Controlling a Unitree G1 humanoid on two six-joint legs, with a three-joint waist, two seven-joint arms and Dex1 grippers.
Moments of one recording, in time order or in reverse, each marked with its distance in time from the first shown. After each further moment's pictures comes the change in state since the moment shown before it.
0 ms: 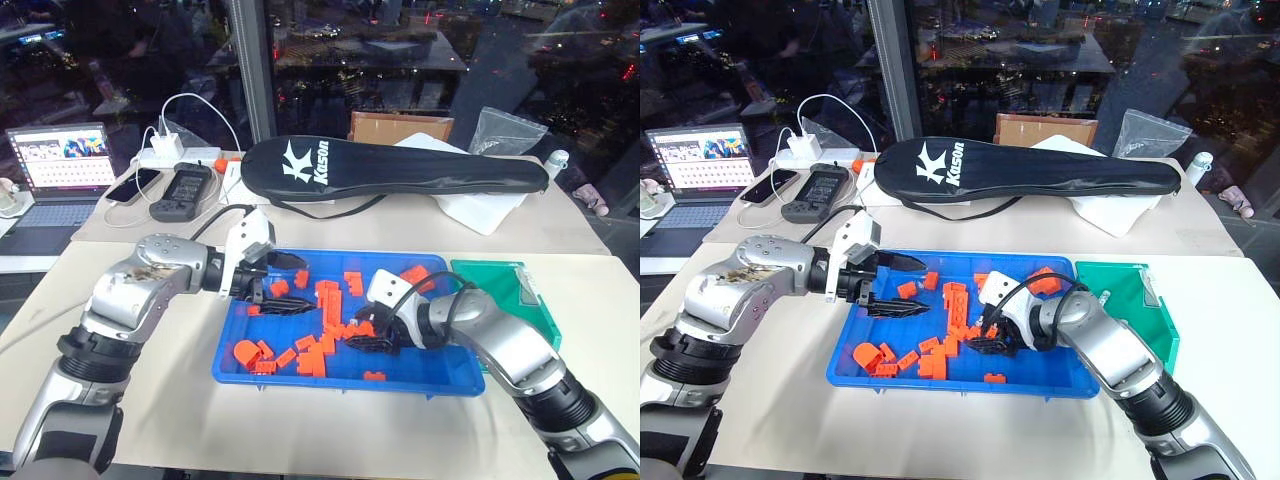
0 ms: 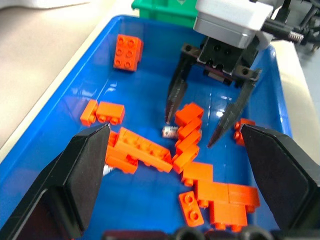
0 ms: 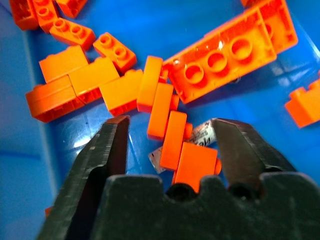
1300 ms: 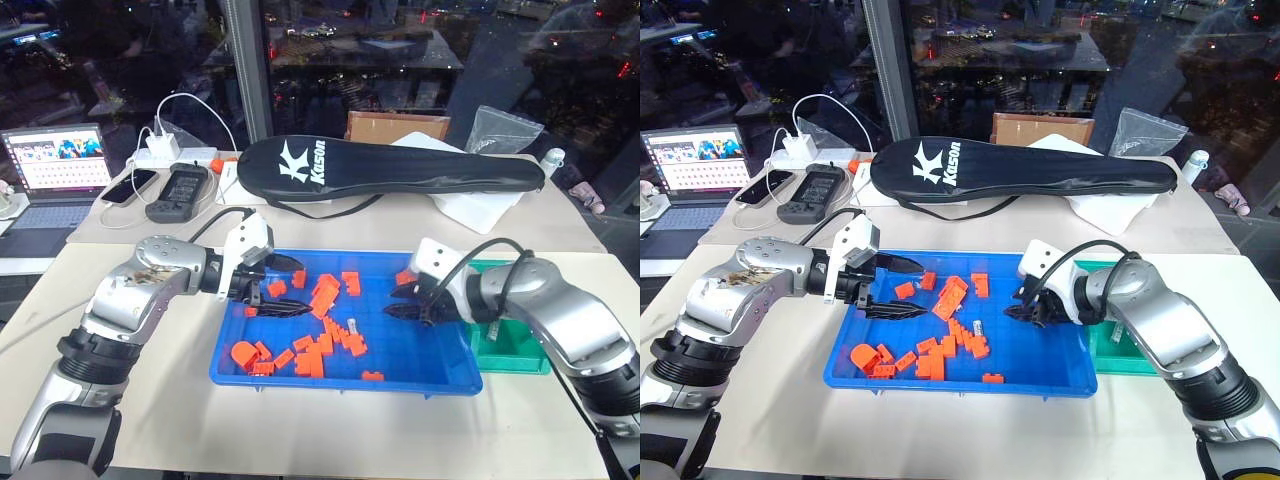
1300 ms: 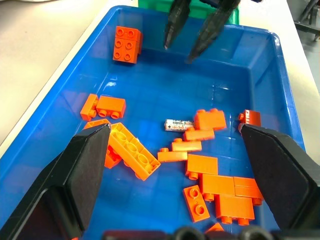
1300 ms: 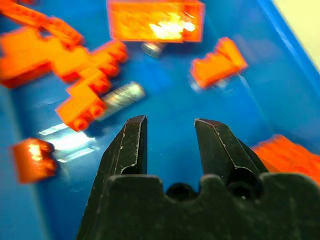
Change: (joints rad) left arm 0.007 0.004 -0.006 0.021 0.030 -0.039 -0.022; right arm -0.031 -0.180 -0.076 -0.068 0.078 -0.005 0.108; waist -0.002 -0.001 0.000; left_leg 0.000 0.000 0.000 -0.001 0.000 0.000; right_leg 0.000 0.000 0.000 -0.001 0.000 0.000
